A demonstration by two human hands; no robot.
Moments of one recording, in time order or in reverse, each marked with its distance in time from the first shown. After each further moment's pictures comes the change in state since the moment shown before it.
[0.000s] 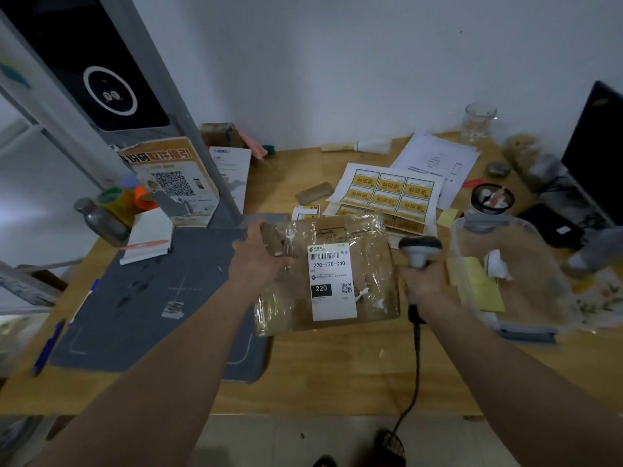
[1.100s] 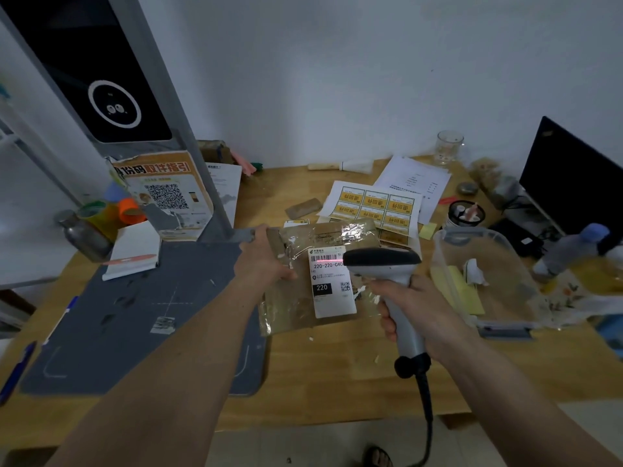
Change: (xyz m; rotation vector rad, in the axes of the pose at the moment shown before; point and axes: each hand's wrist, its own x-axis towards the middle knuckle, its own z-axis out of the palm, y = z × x) left_hand 0.013 -0.002 -0.008 0.121 -0.092 0.049; right_hand -0.143 -0.037 -0.033 0.116 -0.514 -0.216
